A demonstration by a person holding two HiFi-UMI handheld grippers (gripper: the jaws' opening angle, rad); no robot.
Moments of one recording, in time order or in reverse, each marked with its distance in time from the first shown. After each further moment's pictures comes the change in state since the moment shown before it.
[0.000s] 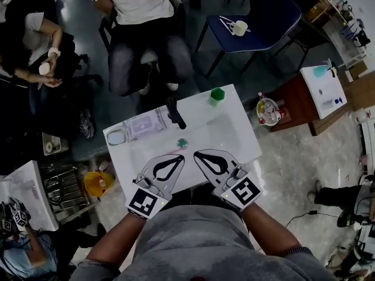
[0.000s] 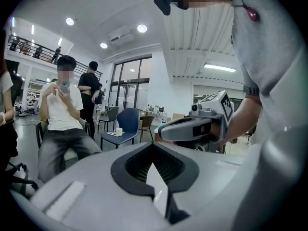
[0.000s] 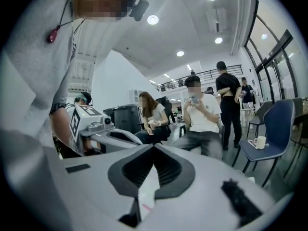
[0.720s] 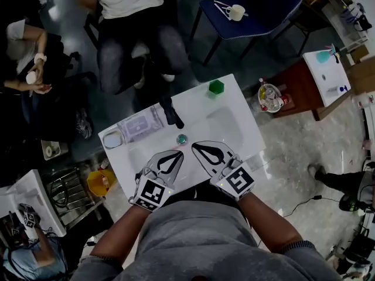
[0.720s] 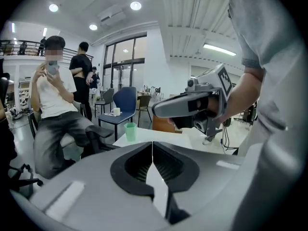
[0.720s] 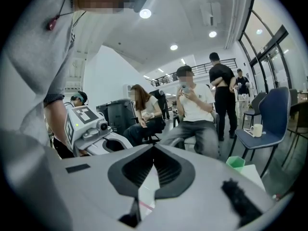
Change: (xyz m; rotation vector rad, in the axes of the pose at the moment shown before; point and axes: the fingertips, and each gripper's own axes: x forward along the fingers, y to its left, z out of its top) left arm 0.042 0.020 -0.095 0.060 0.241 -0.060; right arm 0.028 -0.040 -0.058 0.061 0.062 -0.049
